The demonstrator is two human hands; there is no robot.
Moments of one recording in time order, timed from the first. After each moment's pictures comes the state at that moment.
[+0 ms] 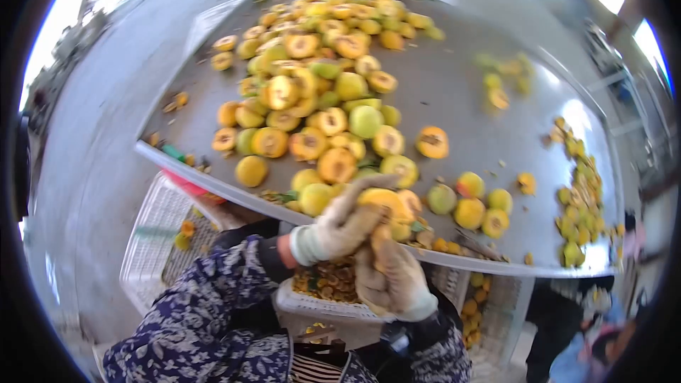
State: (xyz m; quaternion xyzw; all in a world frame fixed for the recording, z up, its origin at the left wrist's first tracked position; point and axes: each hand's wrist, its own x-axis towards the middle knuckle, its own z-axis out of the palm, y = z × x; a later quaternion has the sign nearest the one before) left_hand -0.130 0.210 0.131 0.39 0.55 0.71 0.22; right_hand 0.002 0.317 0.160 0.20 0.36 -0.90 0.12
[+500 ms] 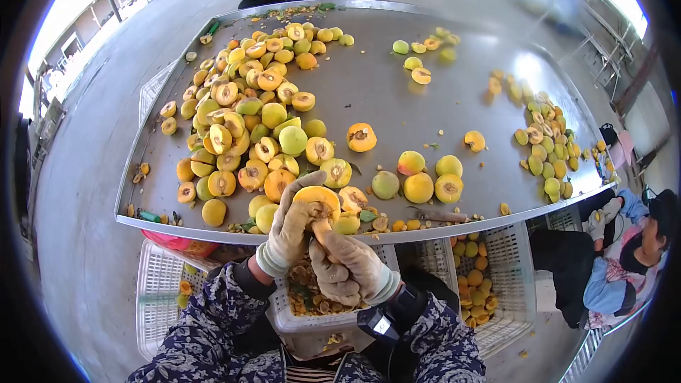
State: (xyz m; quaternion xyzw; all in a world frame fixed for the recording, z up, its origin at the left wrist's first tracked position) left_hand -0.121 0.224 0.137 0.46 0.56 0.68 0.14; right_hand 0.012 0.327 0.161 0.10 0.29 -0.94 0.13
